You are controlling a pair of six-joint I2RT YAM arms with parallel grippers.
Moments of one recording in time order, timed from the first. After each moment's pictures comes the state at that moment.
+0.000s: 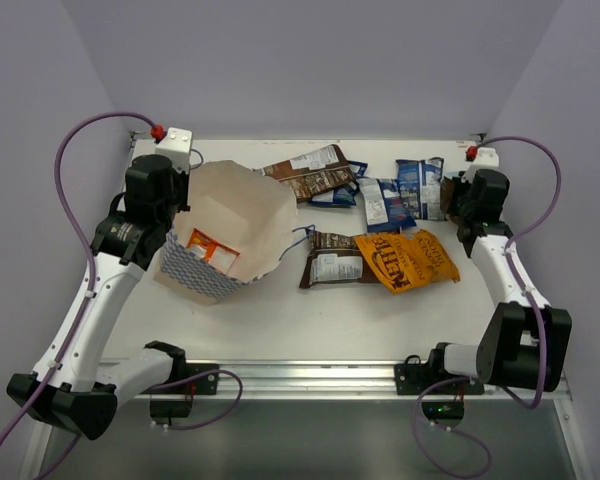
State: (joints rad) left arm -0.29 1.07 1.25 -0.61 -0.34 0.09; right arm -0.13 1.29 0.88 -0.03 0.08 -0.02
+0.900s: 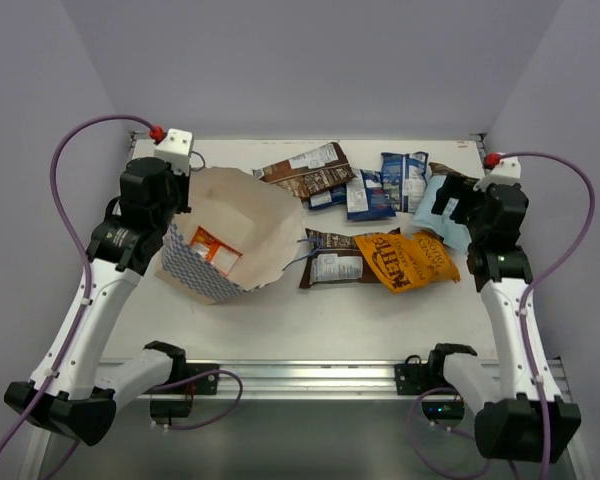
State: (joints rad) left arm -0.29 1.04 1.24 -0.60 -0.28 0.09; right arm -0.11 0.98 0.87 -0.21 0.02 0.12
